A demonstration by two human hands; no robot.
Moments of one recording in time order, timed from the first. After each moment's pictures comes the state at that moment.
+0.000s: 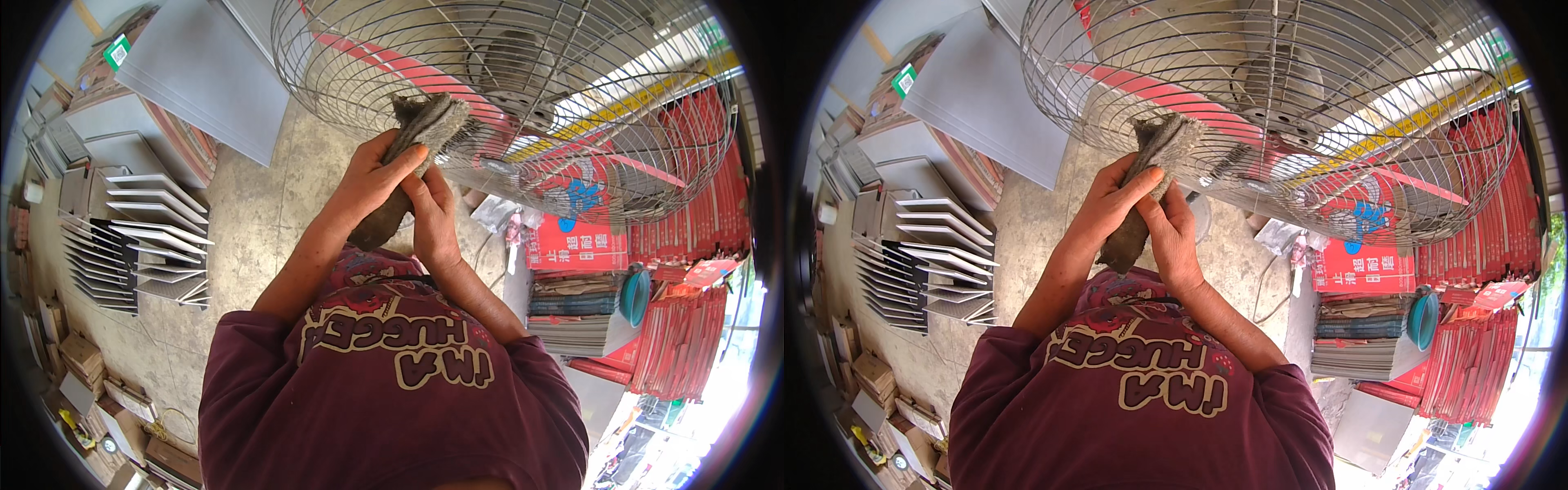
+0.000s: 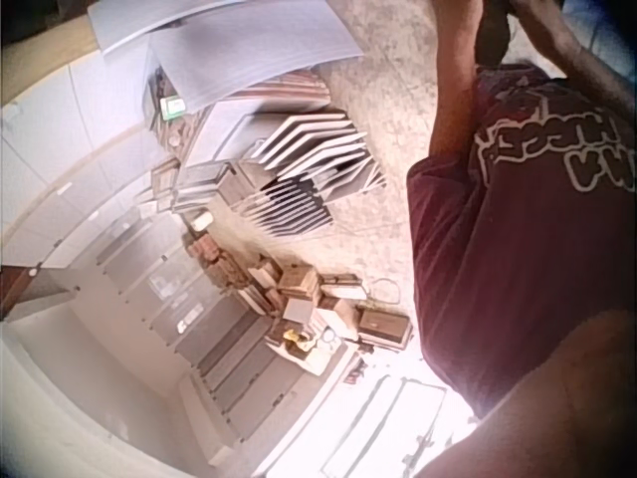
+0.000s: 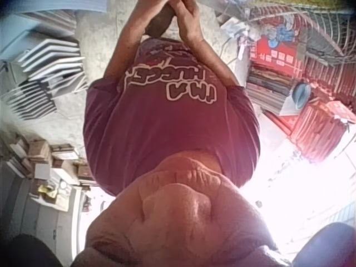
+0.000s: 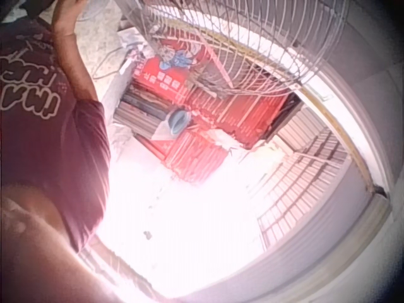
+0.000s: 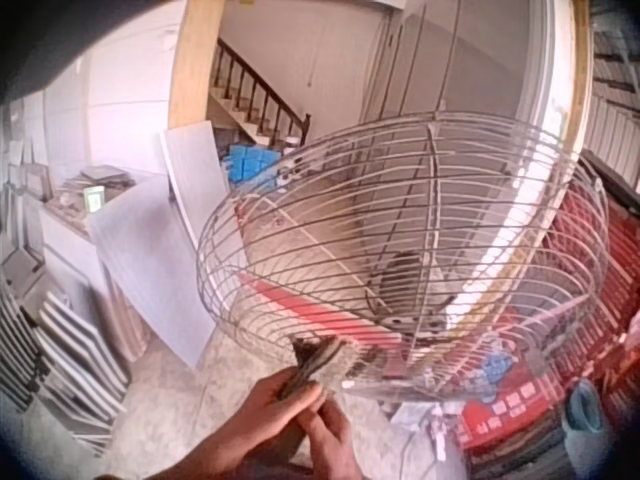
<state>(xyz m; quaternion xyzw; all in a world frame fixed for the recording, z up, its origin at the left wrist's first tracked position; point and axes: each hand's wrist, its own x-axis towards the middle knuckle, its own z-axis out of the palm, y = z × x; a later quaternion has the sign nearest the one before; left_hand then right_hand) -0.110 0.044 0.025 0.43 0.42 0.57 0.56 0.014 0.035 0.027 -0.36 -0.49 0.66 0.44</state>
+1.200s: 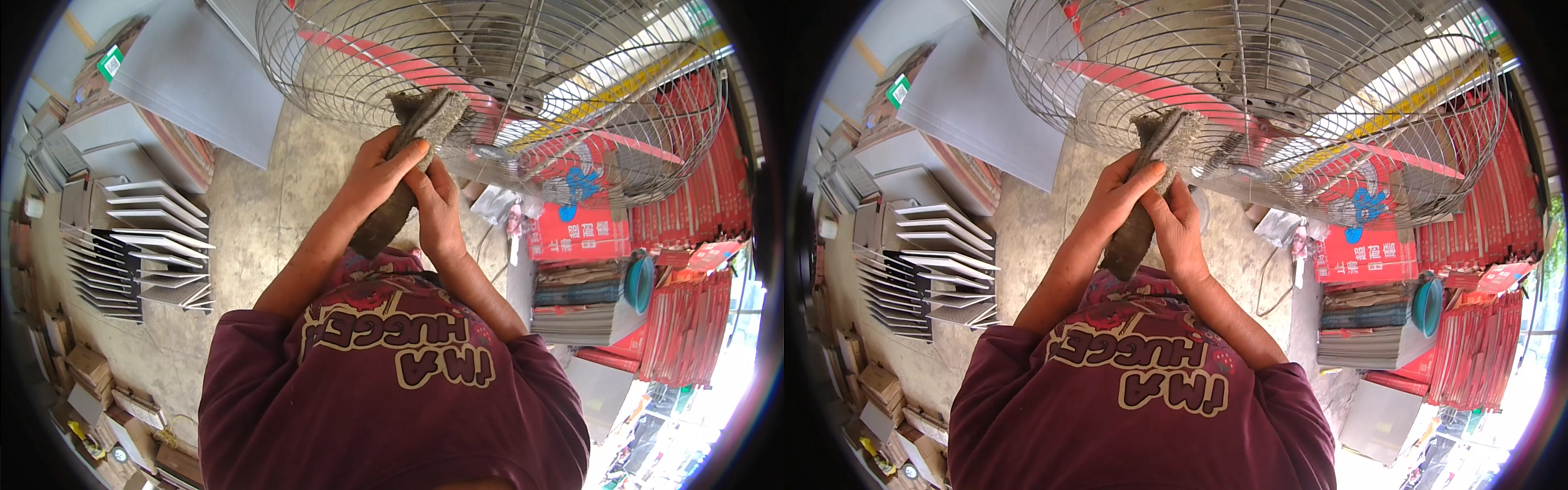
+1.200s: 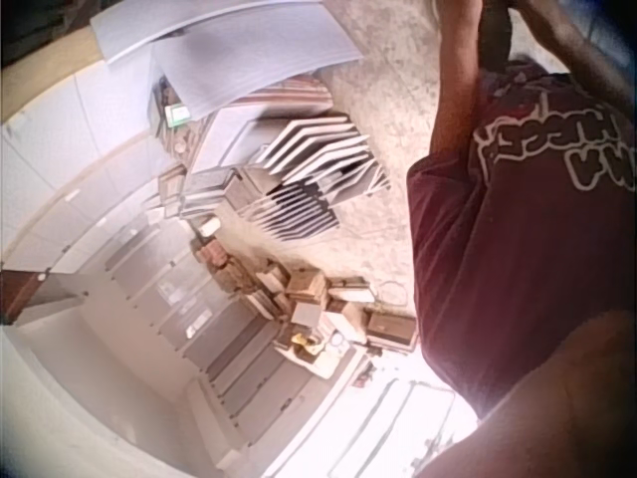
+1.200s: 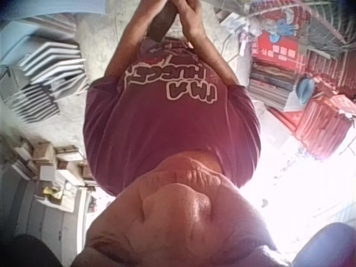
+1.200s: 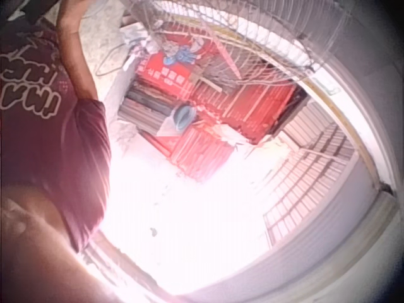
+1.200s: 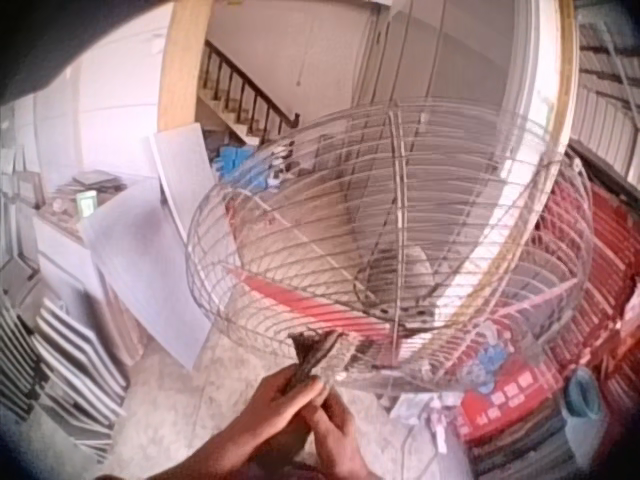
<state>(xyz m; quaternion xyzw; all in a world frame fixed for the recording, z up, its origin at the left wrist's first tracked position) -0.086 0.042 0.023 0.42 0.40 0.59 0.55 0.032 0.031 0.032 -0.39 -0.51 0.63 0.45</state>
